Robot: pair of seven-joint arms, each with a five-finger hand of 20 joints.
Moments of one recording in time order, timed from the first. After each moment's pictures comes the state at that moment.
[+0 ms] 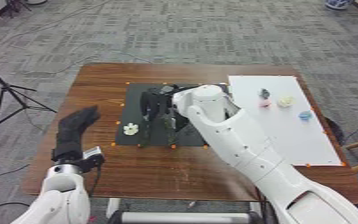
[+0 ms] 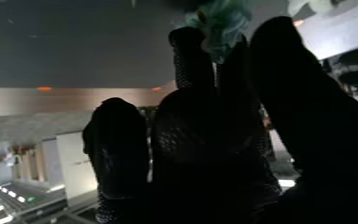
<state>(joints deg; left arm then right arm) 112.3 -52.3 -79.5 -113.7 54.2 36.6 10.9 -53.1 -82.8 48.1 -73.4 -145.1 -31.5 -8.8</state>
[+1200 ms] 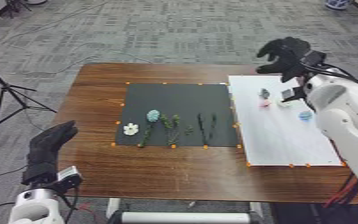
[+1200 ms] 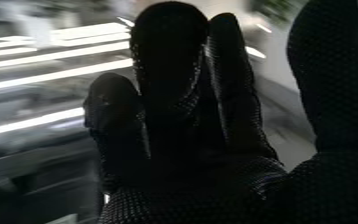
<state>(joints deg) 129.3 -53.6 -91.9 -118.9 52.1 33.3 16.3 -75.1 -39.4 73.1 -101.9 -126.7 -3.6 6.6</state>
